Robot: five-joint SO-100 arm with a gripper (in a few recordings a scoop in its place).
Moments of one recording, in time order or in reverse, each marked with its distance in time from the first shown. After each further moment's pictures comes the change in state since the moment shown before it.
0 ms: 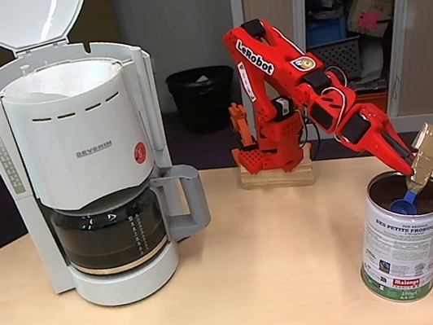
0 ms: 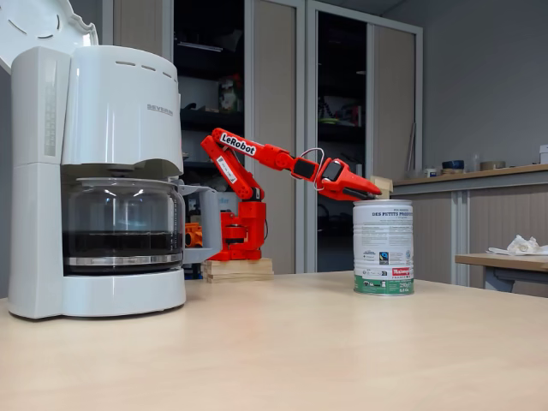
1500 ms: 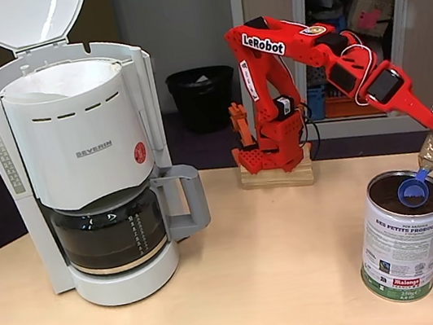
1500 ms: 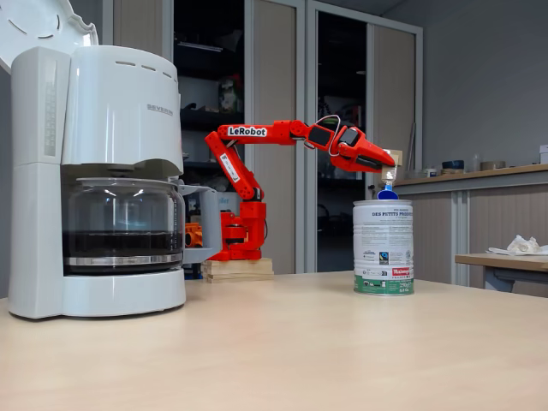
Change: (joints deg) arm -3.9 -5.0 -25.4 22.1 -10.1
